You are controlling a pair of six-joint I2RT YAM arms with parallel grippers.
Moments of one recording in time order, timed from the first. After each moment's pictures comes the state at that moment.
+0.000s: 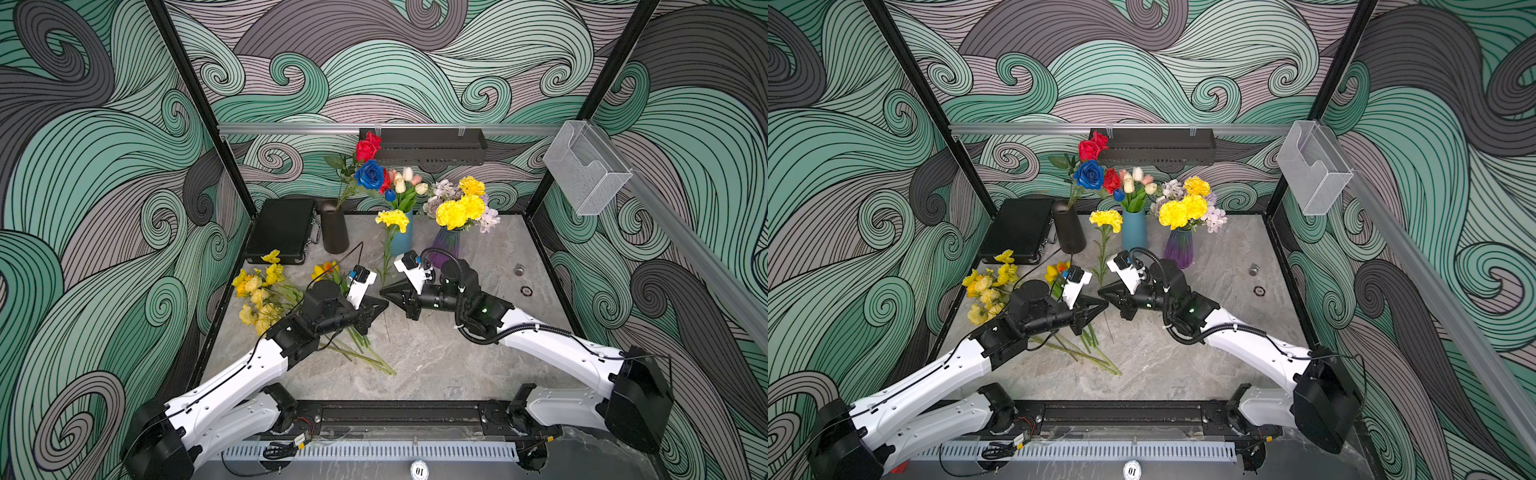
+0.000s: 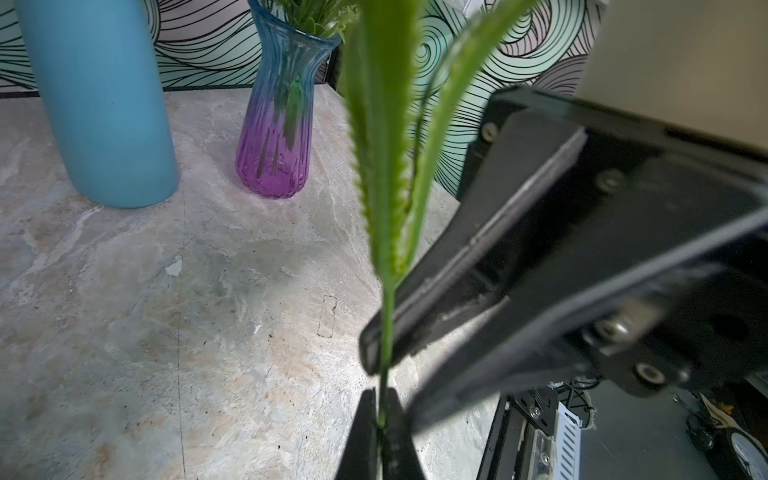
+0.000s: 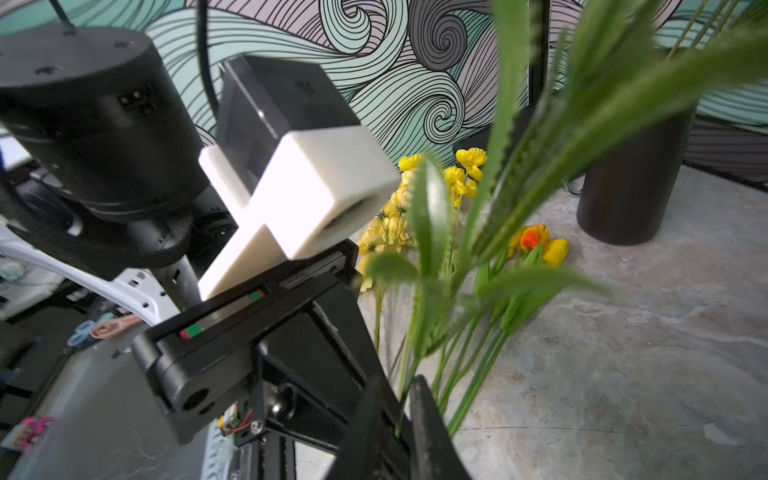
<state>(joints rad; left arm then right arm) -0.68 0.94 0.64 -0.06 0.34 -0.31 0.82 1.27 0.88 0.12 -0.48 0.15</state>
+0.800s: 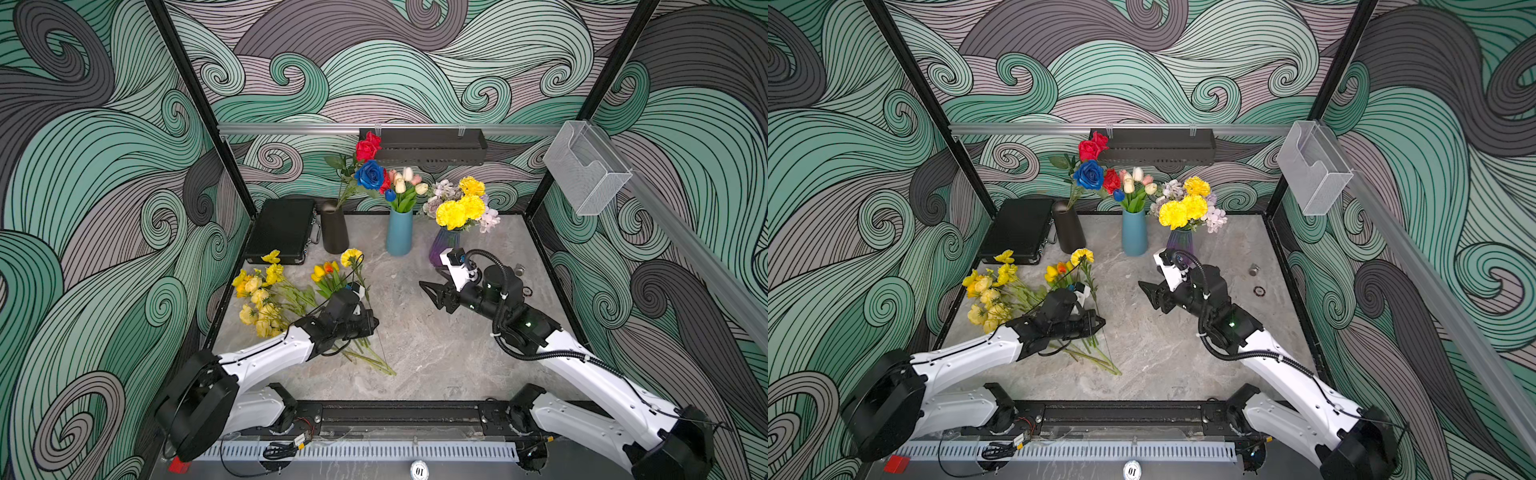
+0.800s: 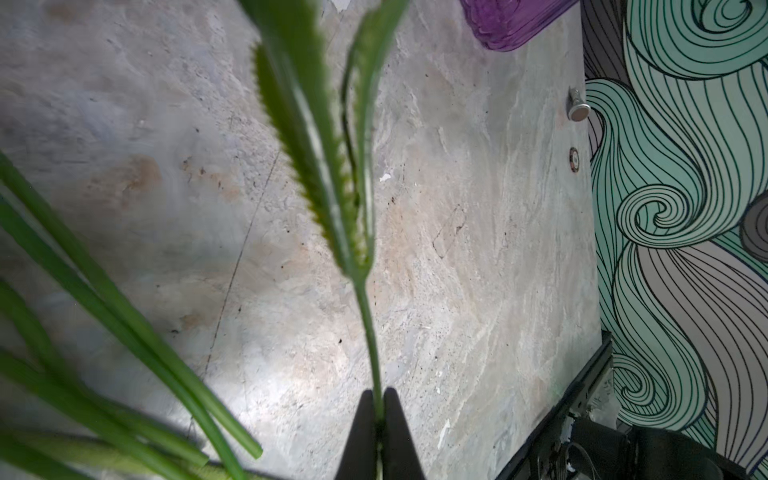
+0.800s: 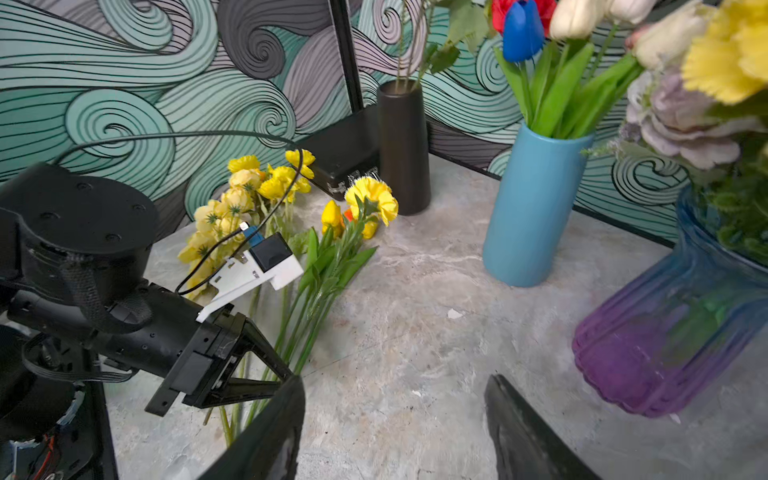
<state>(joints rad) -0.68 1.28 0.58 -0.07 0.21 -0.82 0.60 0.99 0.77 -0.12 -0.19 0.02</state>
